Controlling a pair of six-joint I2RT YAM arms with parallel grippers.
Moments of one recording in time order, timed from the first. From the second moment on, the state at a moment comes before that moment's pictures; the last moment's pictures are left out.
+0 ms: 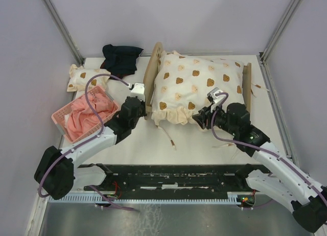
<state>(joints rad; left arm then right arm) -0.64 1.20 0.68 0.17 -0.43 -0.16 0.55 0.85 0.71 -0.17 -0.20 0.06</state>
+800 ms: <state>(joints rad) -0.64 1.13 0.78 -0.11 -0.28 -0.20 0.88 1.35 1.05 -0.17 -0.02 -0.50</state>
